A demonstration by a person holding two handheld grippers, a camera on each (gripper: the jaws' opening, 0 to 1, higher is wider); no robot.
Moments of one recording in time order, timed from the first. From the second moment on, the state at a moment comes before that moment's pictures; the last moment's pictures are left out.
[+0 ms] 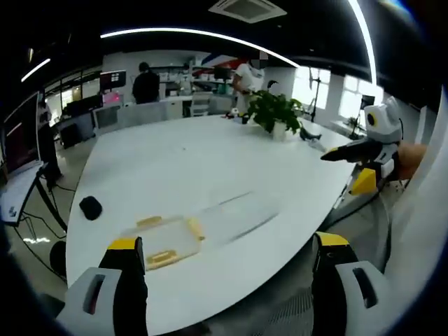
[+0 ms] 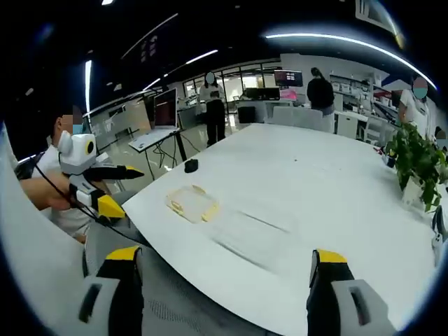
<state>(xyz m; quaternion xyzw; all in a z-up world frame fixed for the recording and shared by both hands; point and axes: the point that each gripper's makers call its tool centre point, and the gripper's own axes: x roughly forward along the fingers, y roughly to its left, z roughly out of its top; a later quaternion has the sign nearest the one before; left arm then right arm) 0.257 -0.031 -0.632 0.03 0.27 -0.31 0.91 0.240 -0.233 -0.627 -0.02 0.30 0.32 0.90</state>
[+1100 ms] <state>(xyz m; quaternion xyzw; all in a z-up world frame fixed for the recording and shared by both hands) 0.259 -0.024 -0.631 0.04 0.26 -0.32 0.91 0.236 -0.230 -0.632 -0.03 0.30 0.30 0.90</state>
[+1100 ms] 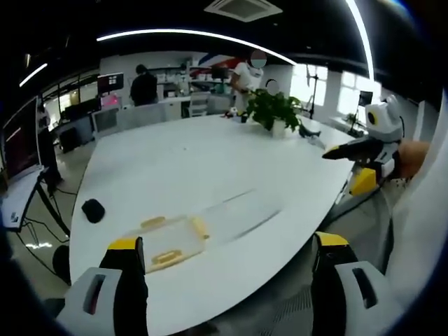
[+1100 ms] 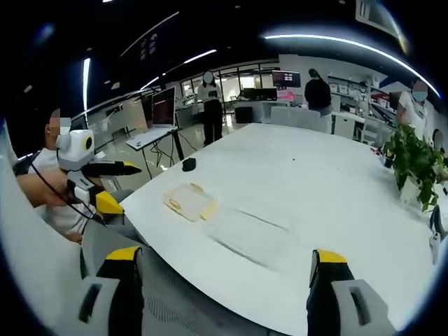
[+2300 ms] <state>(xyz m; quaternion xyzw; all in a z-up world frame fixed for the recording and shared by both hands) 0.267 -0.031 -0.639 0.05 0.27 -0.36 0.89 0.227 -0.241 -0.638 -0.01 0.31 0.27 0.91</state>
